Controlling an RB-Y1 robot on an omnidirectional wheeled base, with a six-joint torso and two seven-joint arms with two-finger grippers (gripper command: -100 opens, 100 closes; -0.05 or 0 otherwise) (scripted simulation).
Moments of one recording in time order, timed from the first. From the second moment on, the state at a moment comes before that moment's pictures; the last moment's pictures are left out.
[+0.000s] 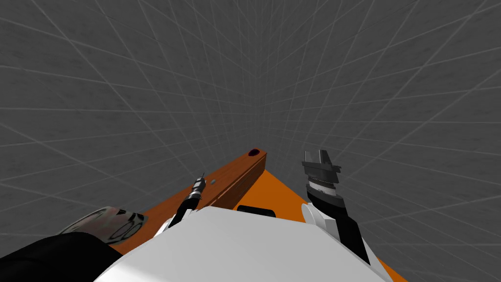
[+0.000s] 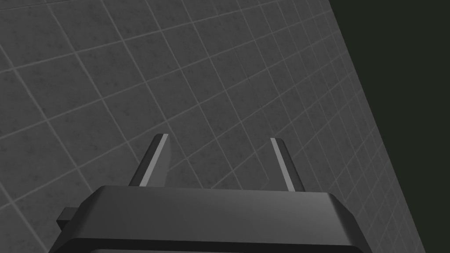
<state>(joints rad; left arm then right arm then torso) 0.51 0.15 0.36 -1.66 0.02 -0.16 0.16 0.52 -0.04 -0.03 -2.26 -0.12 -0.61 -0.09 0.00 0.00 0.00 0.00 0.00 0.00</state>
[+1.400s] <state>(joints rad) 0.50 0.18 0.56 -1.33 0.01 0.05 0.20 0.52 -0.04 -0.03 -2.26 -0.12 -0.61 -0.09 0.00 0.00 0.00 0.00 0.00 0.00</state>
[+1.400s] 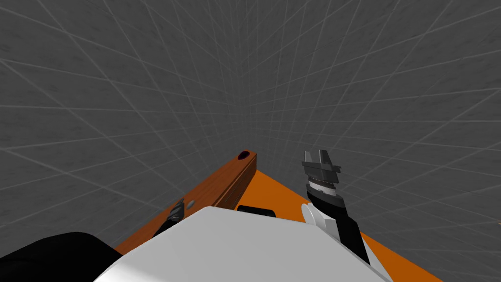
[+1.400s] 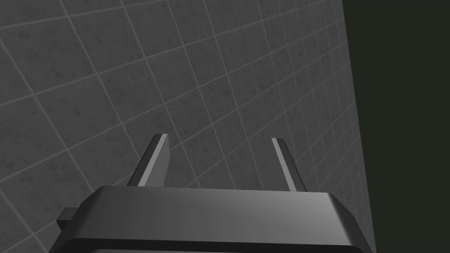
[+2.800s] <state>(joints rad) 0.48 0.21 0.73 -1.03 0.04 0.25 0.28 0.52 -0.04 -0.03 -2.26 -0.12 -0.61 -0.09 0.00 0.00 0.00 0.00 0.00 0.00</state>
